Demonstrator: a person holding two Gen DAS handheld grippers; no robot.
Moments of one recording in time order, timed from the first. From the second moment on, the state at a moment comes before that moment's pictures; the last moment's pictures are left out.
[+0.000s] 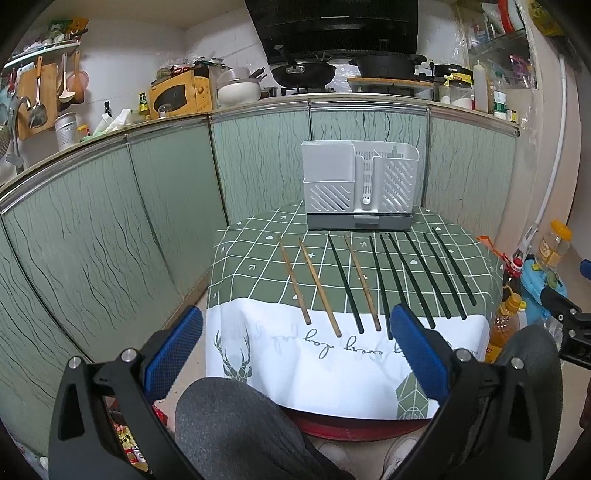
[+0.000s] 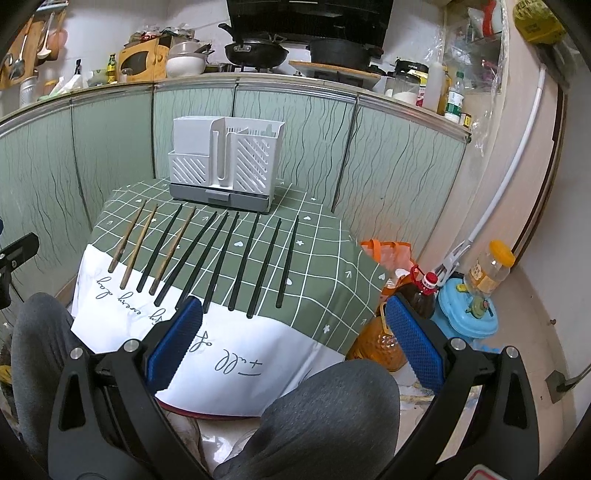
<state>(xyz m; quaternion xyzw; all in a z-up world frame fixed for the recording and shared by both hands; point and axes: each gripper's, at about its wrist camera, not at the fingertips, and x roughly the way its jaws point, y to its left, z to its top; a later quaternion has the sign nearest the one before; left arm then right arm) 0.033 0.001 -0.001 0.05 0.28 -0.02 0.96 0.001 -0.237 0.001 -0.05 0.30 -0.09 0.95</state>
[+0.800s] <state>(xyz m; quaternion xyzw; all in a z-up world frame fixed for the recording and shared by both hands) 0.126 0.020 -0.062 0.03 0.30 0.02 0.95 0.073 -0.275 -0.053 -0.02 0.33 -0.07 0.94</state>
